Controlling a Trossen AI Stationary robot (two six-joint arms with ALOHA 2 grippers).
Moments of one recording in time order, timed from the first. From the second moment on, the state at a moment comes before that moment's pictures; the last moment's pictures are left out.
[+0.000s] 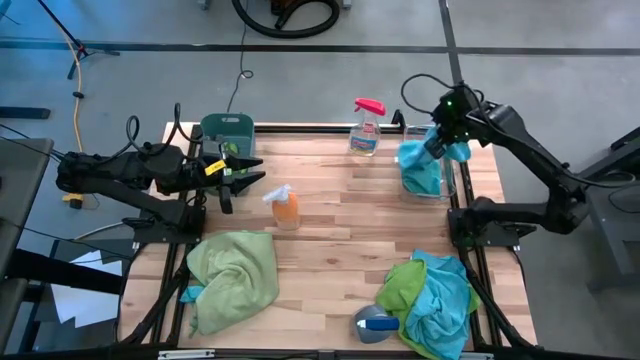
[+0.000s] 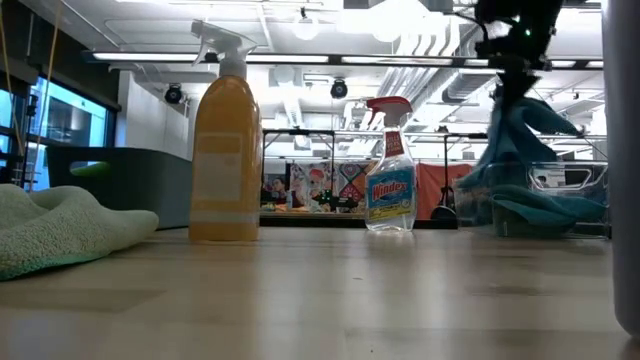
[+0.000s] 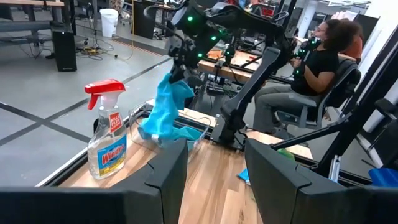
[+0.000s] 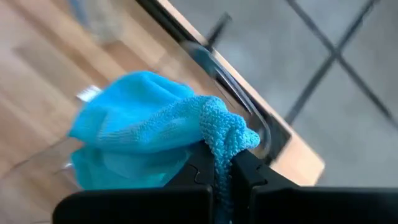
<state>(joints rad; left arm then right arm) -0.18 0.85 1.09 -0.37 -0.44 -0.26 -0.90 1.09 1.19 -1.15 0.24 -0.17</state>
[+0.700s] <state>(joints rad) -0.18 0.85 1.09 -0.37 -0.49 -0.26 -0.86 1.27 1.26 -1.14 0.37 -0.14</state>
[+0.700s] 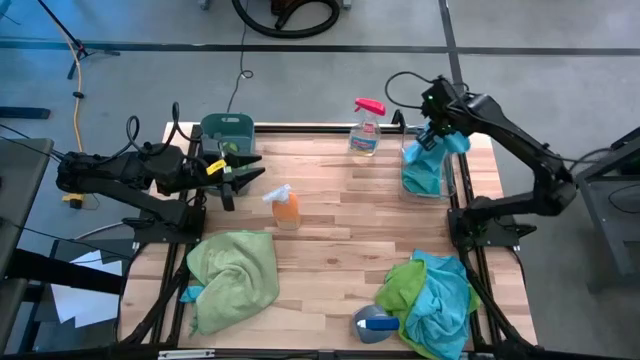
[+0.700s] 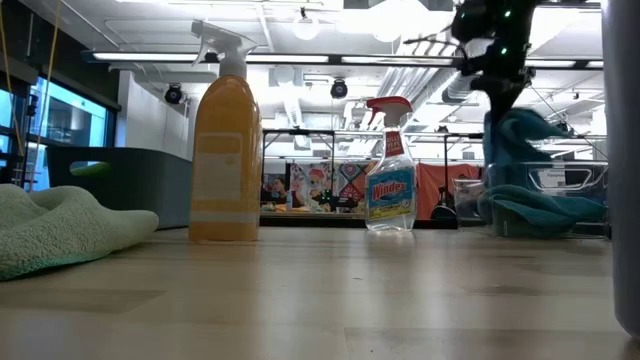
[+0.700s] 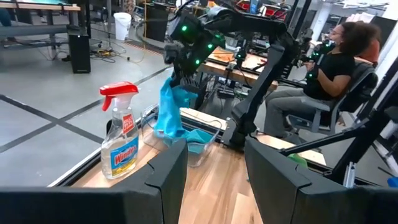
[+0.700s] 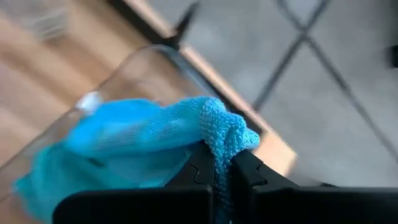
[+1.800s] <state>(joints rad) -0.18 0.85 1.09 -0.37 -0.52 -0.29 -0.90 1.32 0.86 -0.90 0.05 -0.32</state>
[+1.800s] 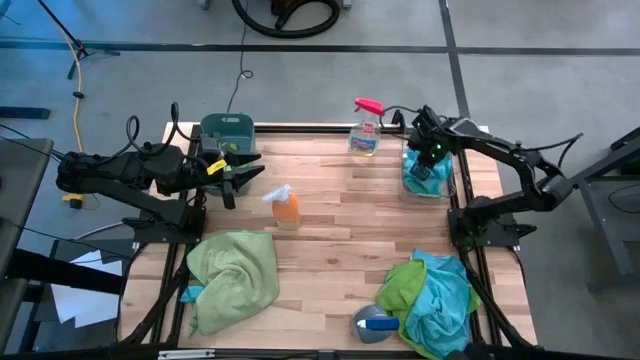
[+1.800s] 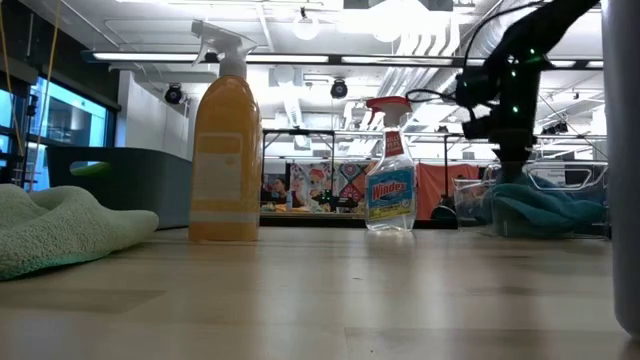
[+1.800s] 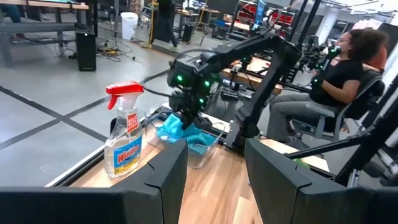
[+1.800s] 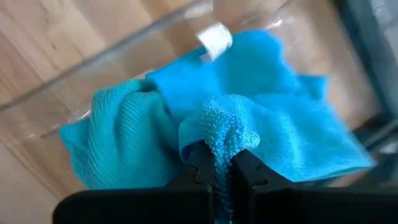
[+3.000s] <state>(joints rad) -0.18 0.85 1.09 -0.37 -0.56 -0.29 -0.90 1.32 0.92 -1.05 0.02 -0.21</state>
